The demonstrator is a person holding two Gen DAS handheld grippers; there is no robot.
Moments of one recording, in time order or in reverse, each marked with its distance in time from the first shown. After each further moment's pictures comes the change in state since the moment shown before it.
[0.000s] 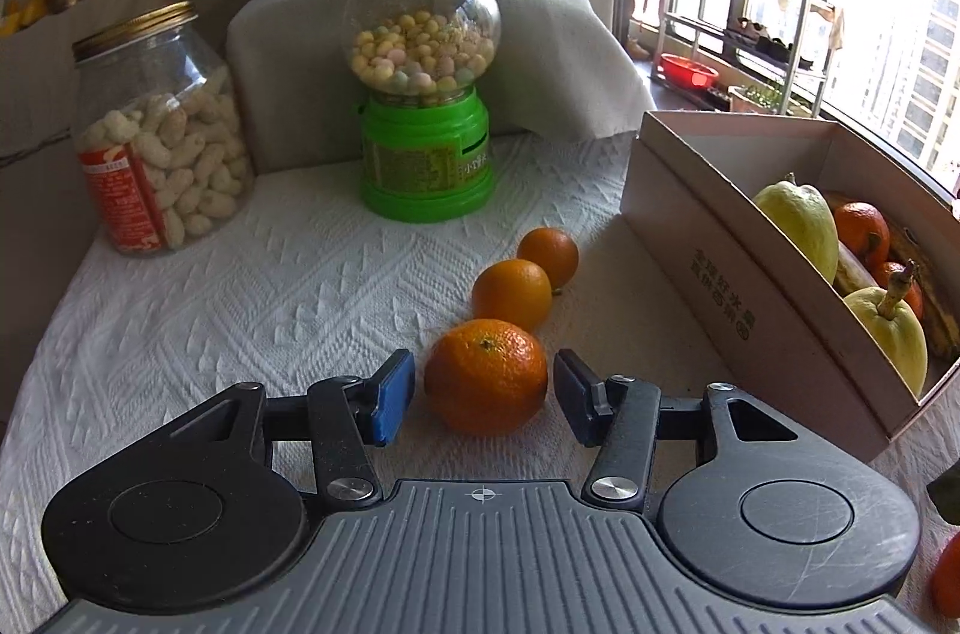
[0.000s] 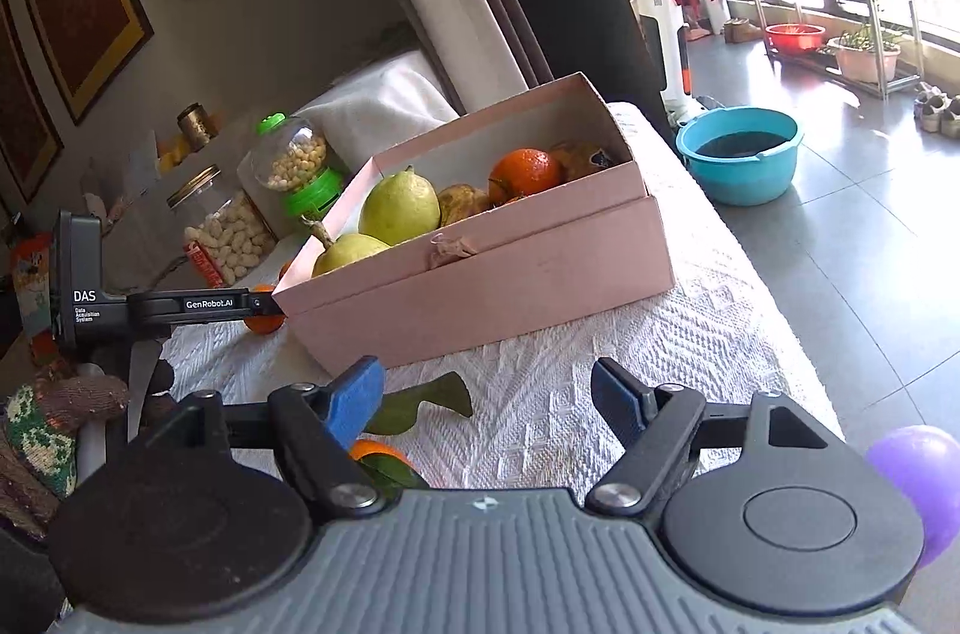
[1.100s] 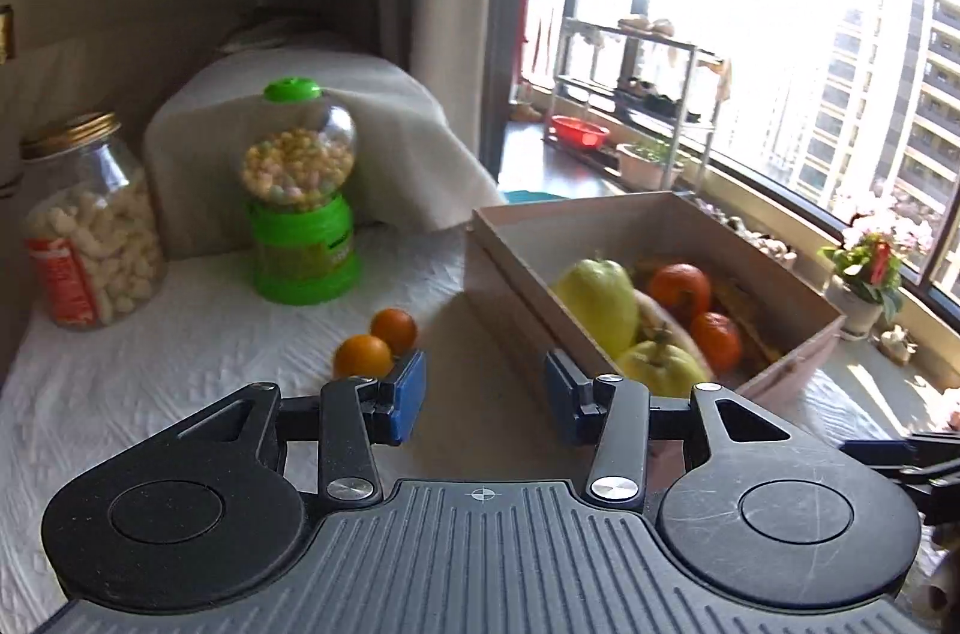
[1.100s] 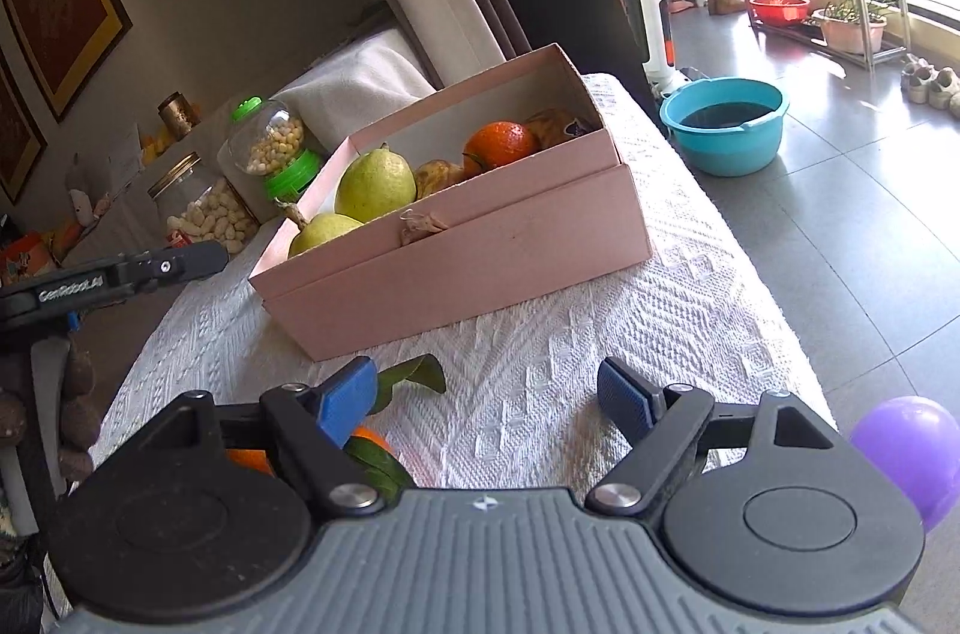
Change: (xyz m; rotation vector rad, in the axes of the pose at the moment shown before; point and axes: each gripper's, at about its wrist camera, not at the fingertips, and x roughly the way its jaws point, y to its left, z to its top) left arm -0.054 -0.027 0.008 0.040 -0.138 -0.142; right arm 0.003 -0.006 -0.003 0.030 0.049 -0.023
